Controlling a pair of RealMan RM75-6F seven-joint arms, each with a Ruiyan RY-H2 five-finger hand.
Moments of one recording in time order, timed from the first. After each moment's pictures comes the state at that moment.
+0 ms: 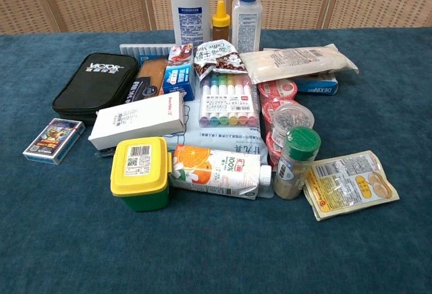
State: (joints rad) left arm -0.14 -0.88 -0.03 -1.79 1.46 1.35 -0.05; right arm 0.20 -1.08 0.17 -1.73 -1.29 1.40 -0.16
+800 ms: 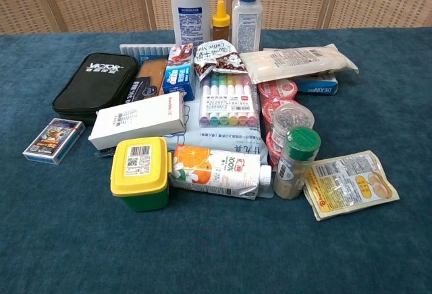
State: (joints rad) left arm -0.32 -0.93 -0.03 -1.80 1.49 1.08 -0.04; right arm 0.19 -1.06 0.17 -1.78 -1.31 1.42 -0.16
